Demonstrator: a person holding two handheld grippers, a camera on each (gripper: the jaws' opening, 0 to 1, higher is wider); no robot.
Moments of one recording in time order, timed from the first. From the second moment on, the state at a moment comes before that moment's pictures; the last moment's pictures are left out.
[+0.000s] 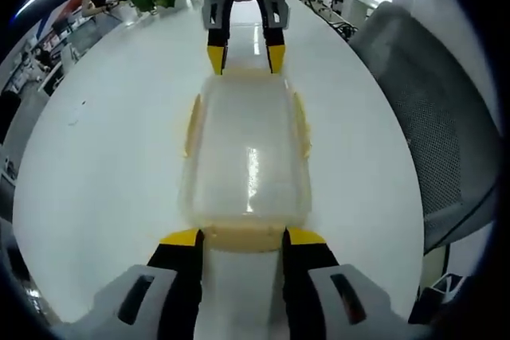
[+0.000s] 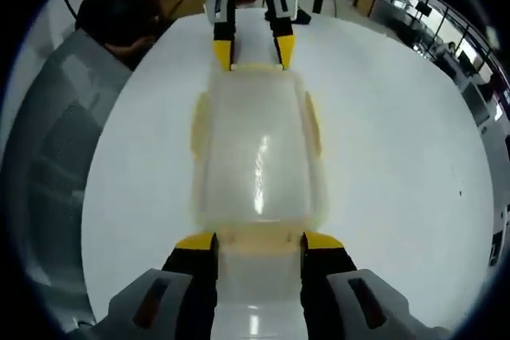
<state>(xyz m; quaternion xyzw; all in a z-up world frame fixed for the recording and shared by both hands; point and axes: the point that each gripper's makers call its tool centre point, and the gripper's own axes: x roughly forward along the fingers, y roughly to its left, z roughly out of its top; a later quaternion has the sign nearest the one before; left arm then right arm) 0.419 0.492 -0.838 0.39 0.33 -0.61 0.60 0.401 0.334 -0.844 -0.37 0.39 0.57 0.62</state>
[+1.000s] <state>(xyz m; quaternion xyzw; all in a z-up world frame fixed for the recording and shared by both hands) 0.418 0.490 -0.843 0.42 0.38 -0.60 0.57 0.407 0.332 -0.848 -0.41 0.42 0.57 0.58</state>
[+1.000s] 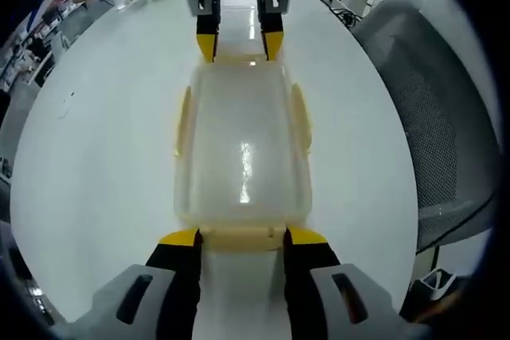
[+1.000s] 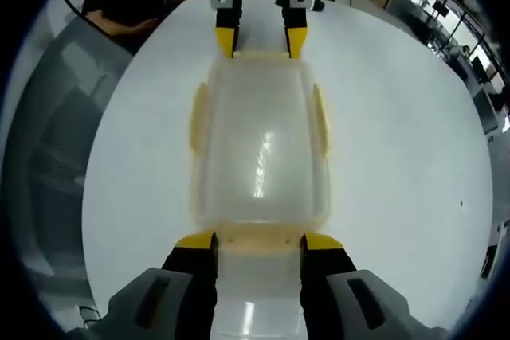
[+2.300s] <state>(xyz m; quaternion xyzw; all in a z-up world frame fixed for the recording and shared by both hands) 0.415 0.491 -0.839 0.41 0.38 -0.60 0.58 0.407 0.333 -0.844 -0.40 0.42 0.57 0.58</state>
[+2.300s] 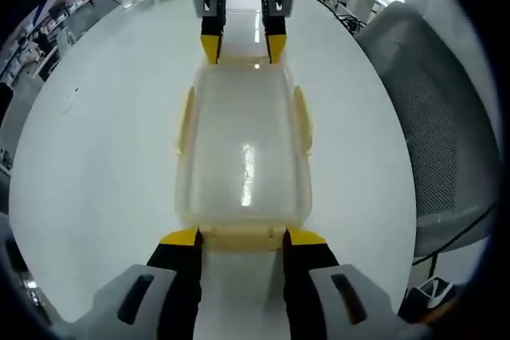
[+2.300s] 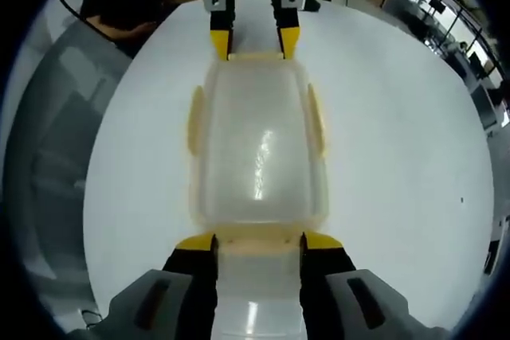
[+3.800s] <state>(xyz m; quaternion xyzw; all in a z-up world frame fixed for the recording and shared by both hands) 0.412 0.457 -0.773 0.43 0.34 -0.58 0.60 0.401 0.299 -0.773 -0.41 0.39 0.55 0.61</state>
